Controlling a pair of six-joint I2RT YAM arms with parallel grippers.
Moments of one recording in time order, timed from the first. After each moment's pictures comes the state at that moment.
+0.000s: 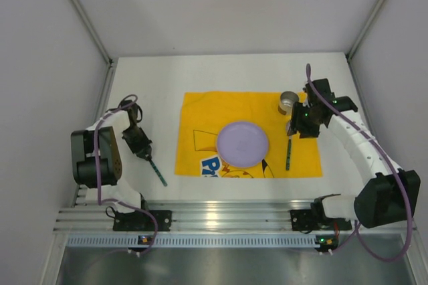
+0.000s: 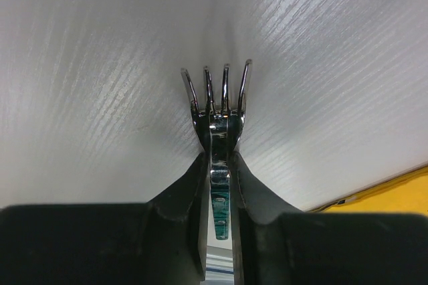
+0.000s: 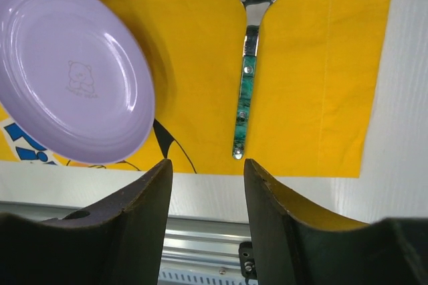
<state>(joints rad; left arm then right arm) 0.13 1.67 0.95 -0.82 0.01 -0.49 0.21 1.29 1.12 -0.97 -0.06 0.38</state>
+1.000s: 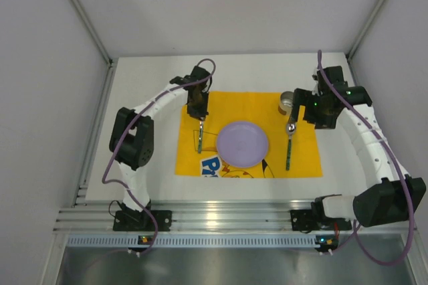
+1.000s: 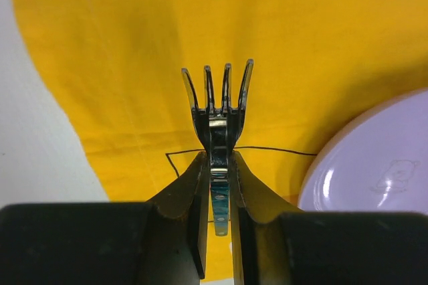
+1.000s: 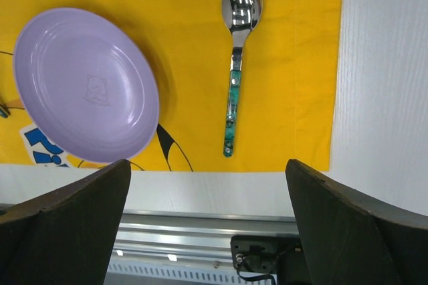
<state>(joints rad) -0.45 1.92 1.57 -0.76 -0.02 -0.35 0.15 1.31 1.32 -1.08 -0.05 0.32</state>
